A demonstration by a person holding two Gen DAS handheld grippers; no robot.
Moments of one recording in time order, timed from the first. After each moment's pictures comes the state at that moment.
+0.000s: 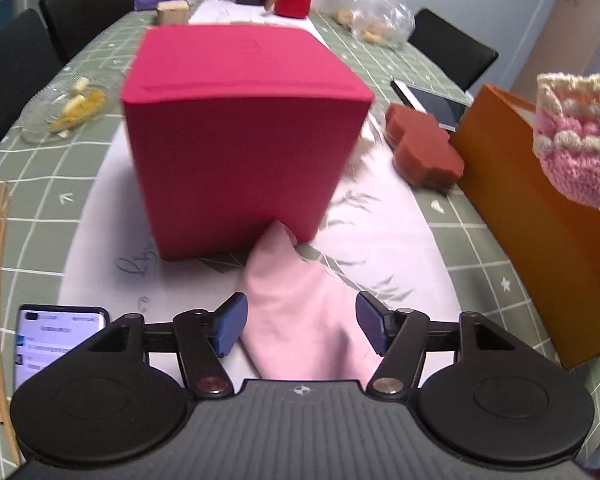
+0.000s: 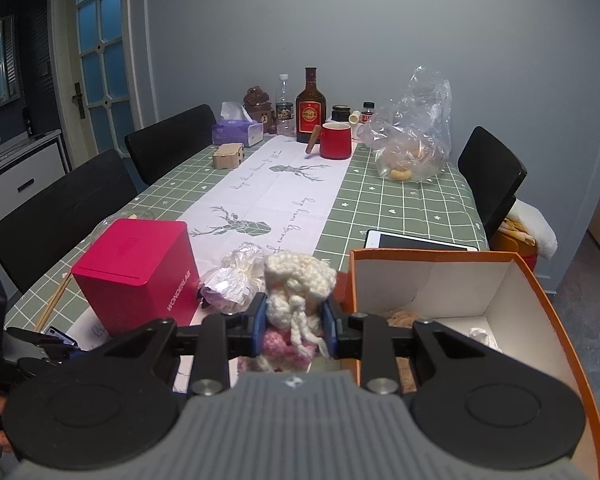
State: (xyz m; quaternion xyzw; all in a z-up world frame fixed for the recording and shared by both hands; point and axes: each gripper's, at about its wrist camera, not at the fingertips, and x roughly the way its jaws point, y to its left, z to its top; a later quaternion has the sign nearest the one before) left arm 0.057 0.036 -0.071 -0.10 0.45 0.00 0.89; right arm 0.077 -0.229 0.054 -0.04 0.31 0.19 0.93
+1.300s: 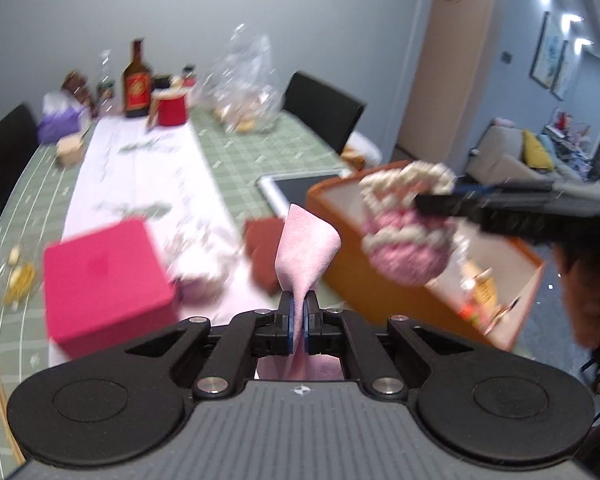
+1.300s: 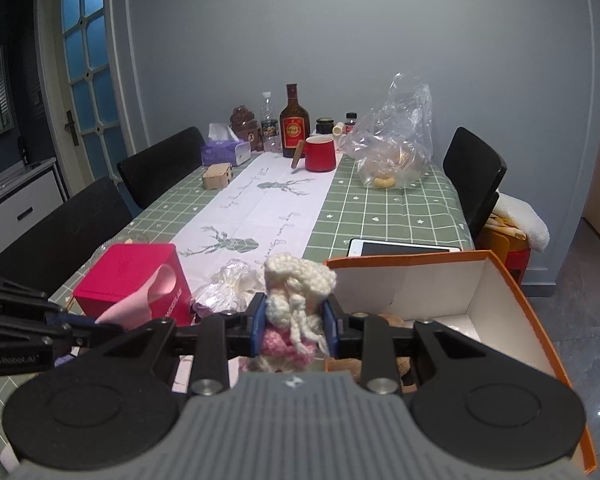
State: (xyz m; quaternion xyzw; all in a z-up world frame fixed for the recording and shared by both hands) left arm 0.050 -0.051 0.059 -0.02 0.35 -0.13 0.93; right arm 0.066 -0.265 0.073 0.00 0.29 0.17 0.94
